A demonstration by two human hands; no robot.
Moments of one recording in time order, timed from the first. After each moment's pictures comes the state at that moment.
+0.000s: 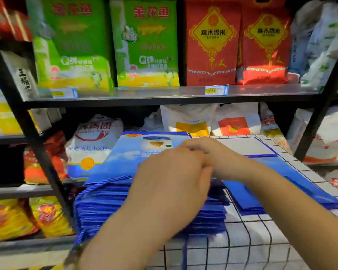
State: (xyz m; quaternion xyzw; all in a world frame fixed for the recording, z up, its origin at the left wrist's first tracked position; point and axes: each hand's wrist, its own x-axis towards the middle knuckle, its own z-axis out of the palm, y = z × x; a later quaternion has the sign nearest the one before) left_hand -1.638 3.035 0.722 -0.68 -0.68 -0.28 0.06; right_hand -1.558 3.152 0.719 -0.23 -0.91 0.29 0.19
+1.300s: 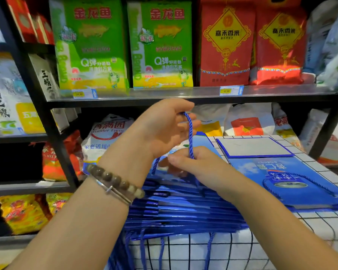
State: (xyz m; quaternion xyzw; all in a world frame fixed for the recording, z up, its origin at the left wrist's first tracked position) left_hand -1.714 3.064 0.776 -0.39 -0.49 -0.59 -0.51; right_hand -1.609 3.093 0.711 -0.26 -0.79 0.50 0.23
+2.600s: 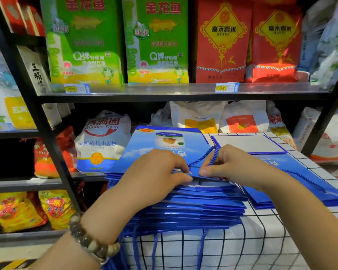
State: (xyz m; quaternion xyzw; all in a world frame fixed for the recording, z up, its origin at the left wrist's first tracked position) left_hand -1.719 3.033 0.708 -0.69 -0.69 -0.20 -0.08; right_hand -1.556 3.126 0.710 -0.37 -0.83 0.39 0.13
